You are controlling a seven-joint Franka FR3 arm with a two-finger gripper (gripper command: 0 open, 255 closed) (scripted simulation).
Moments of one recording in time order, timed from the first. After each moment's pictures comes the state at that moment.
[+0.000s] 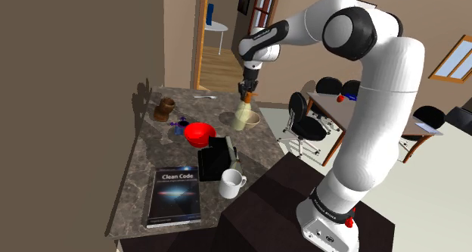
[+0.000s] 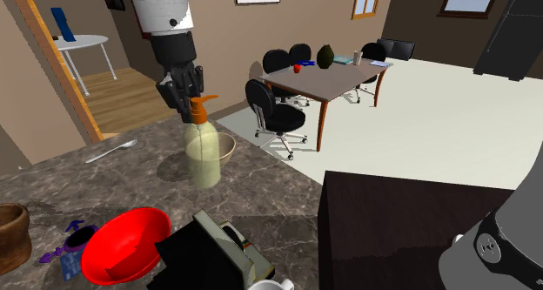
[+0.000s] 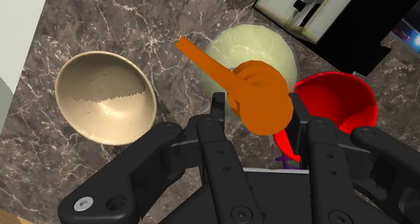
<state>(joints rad) -0.14 0.32 -0.21 -1.88 0.09 2.12 -0.37</state>
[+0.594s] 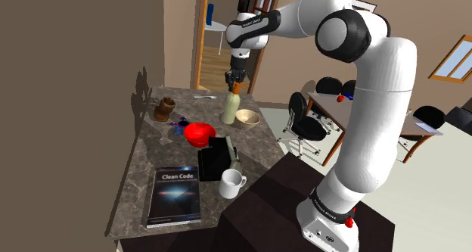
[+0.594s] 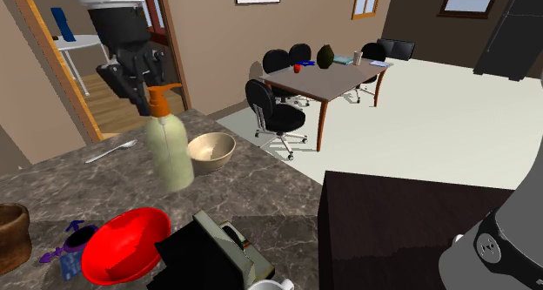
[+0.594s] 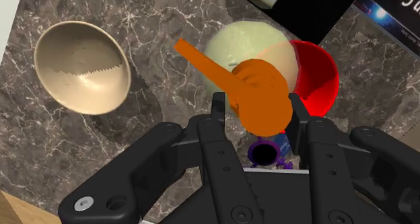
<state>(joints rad) -0.08 0.37 -0.17 -1.69 0.09 1.98 -0.26</state>
